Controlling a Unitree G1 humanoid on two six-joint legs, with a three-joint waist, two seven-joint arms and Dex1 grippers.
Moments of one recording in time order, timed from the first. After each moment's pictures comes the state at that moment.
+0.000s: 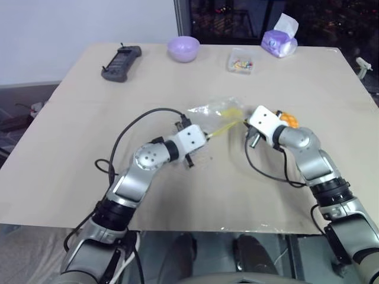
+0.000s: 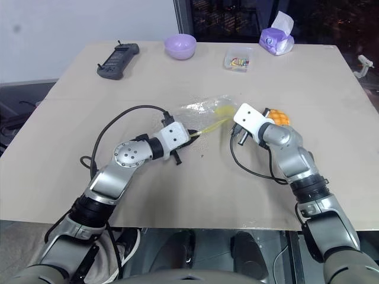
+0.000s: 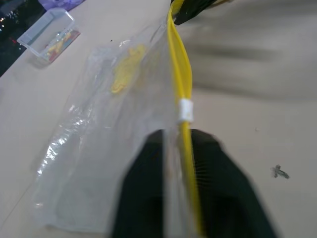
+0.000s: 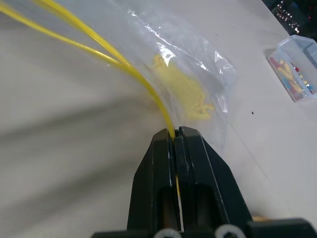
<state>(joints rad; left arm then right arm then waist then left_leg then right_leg) -0.46 0.51 -0.29 -0.12 0.10 0.26 -0.67 -0.63 -0.46 0.25 0.15 -0.25 0.26 0.64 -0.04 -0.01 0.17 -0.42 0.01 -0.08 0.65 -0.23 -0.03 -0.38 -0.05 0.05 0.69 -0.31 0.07</state>
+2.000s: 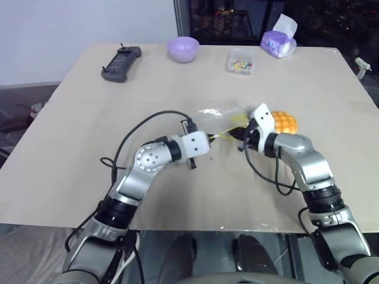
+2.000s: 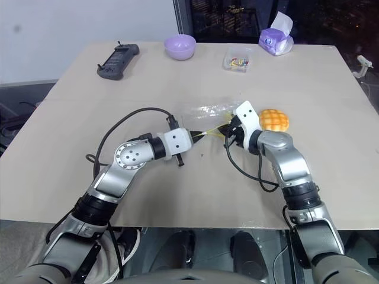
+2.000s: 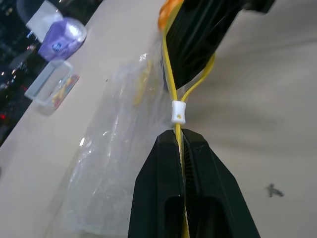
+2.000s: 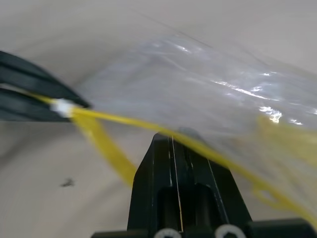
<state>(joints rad) -0.47 0.49 -0.29 -0.05 0.16 0.00 -0.72 -0.60 -0.34 0.18 0.05 0.08 0.52 0.68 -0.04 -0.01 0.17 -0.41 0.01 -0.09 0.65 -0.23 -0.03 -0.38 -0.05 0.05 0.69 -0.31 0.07</state>
